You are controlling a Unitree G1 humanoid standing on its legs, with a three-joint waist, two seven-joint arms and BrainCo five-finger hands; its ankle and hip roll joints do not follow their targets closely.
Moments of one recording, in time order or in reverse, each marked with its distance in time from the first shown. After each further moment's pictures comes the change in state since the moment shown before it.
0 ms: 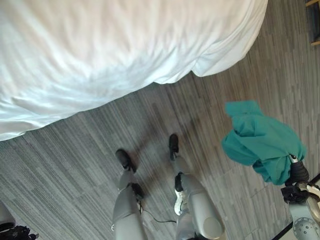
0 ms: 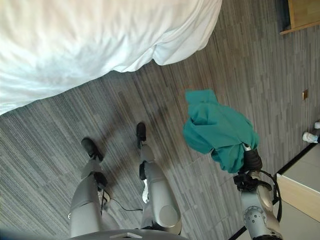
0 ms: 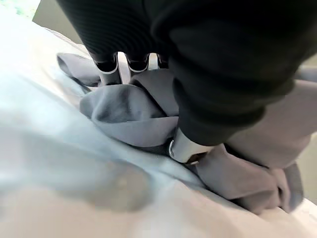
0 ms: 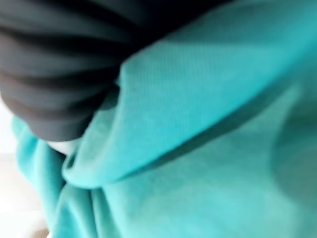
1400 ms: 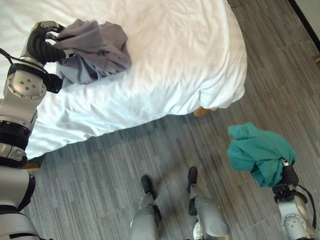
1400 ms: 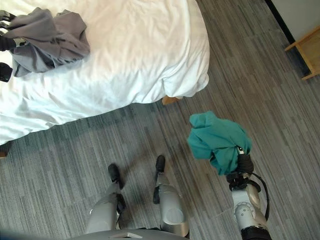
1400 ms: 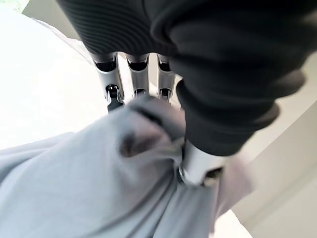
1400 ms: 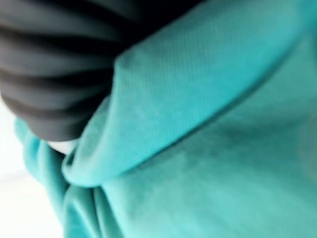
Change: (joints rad) left arm 0.848 -0.002 0.489 -0.395 -0.175 -0.056 -0.093; right arm -0.098 0.079 0.019 0.202 0.001 0.003 -0.066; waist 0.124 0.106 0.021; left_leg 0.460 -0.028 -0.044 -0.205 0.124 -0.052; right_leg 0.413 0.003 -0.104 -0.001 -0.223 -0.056
